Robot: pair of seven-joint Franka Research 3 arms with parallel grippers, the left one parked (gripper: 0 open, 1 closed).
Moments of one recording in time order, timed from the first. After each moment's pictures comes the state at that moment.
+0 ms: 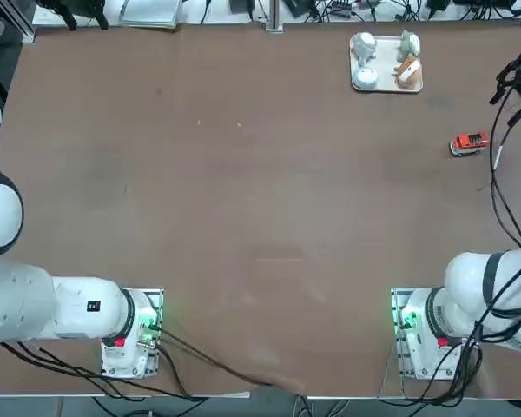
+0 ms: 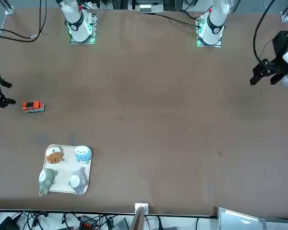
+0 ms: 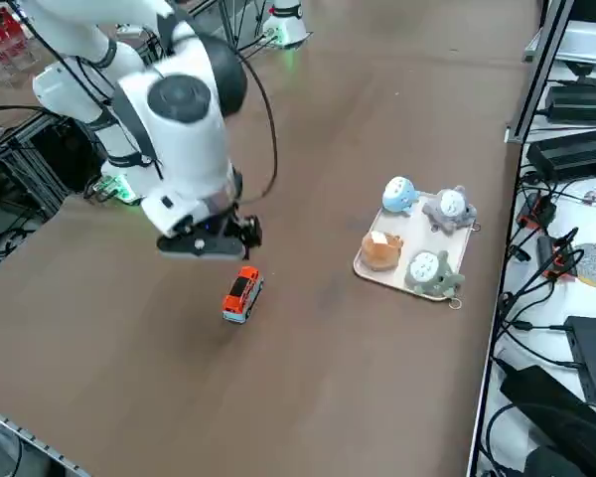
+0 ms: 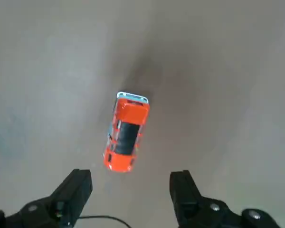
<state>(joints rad) -0.53 0.35 0.05 -1.82 -0.03 1.96 0.79</state>
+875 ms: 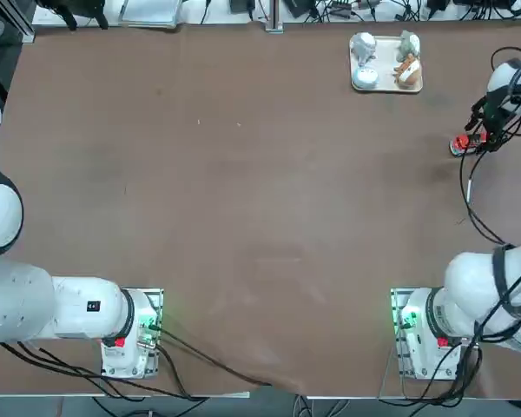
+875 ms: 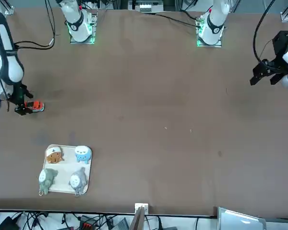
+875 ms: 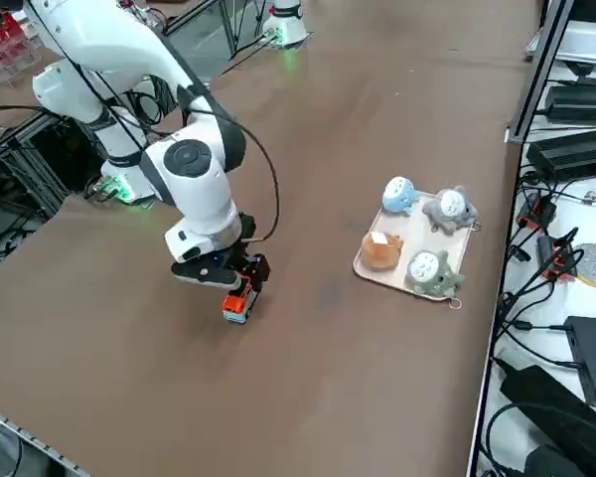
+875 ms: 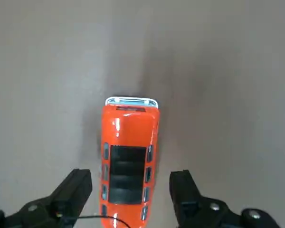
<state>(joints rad) -0.54 0.37 0.05 -2.15 -0.02 2.48 0.93</state>
